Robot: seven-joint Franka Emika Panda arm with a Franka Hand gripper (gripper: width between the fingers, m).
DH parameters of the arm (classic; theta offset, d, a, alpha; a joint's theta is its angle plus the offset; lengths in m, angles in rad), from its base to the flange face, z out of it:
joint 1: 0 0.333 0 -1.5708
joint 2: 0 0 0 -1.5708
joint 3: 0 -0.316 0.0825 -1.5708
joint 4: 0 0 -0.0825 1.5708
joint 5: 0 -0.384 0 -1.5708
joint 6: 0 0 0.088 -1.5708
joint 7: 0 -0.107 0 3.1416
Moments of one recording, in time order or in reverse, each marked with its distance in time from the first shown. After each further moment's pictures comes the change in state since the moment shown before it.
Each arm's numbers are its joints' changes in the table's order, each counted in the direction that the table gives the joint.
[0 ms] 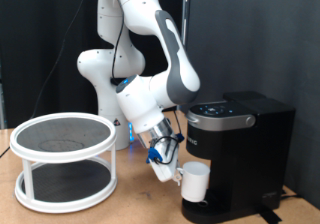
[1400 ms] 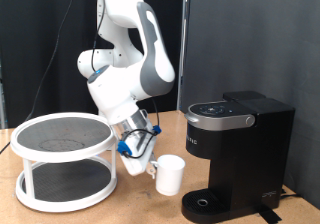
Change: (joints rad) arm -0.028 -0.089 0.135 -0.032 0.194 -0.127 -0.100
